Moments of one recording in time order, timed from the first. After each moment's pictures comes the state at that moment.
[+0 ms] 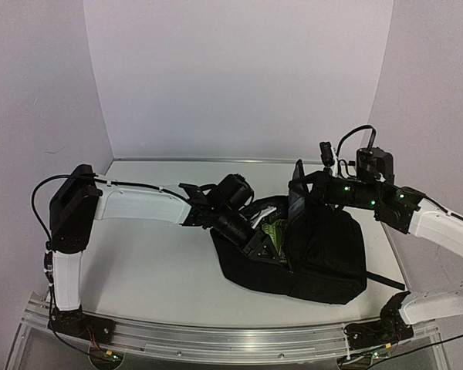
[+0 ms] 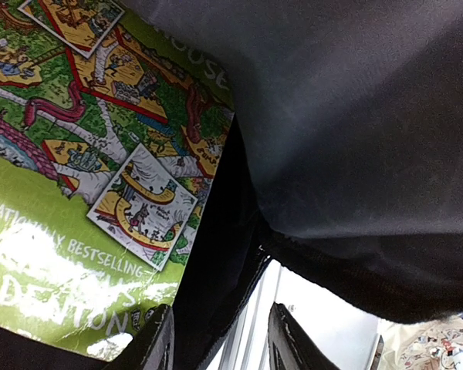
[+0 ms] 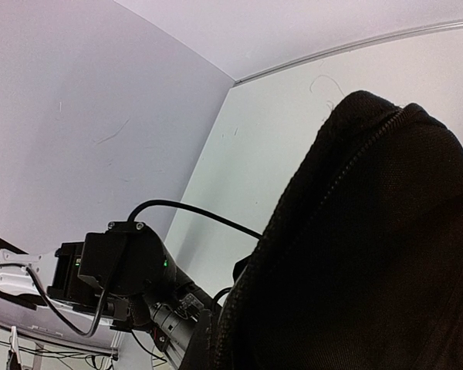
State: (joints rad) left arm -1.05 2.02 1.51 -0.27 0.74 -0.31; right arm 0.61 1.12 0.89 -0.08 -0.36 0.77
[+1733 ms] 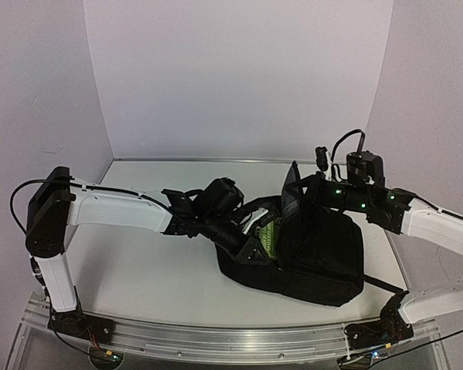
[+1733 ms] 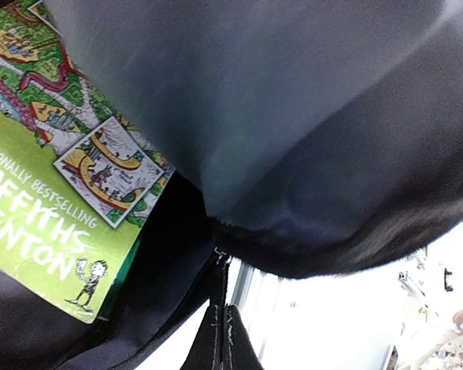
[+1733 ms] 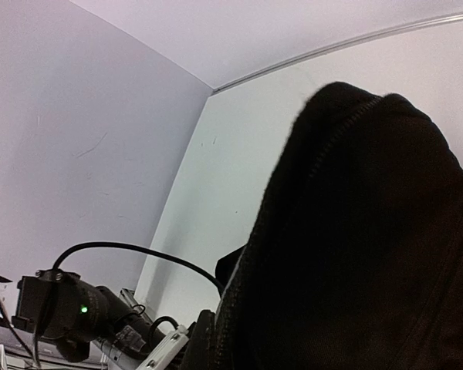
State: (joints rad) left arm -1.09 1.87 1.34 -0.19 0.60 -0.35; right arm 0.62 1.15 0.87 -0.06 -0.28 0.78
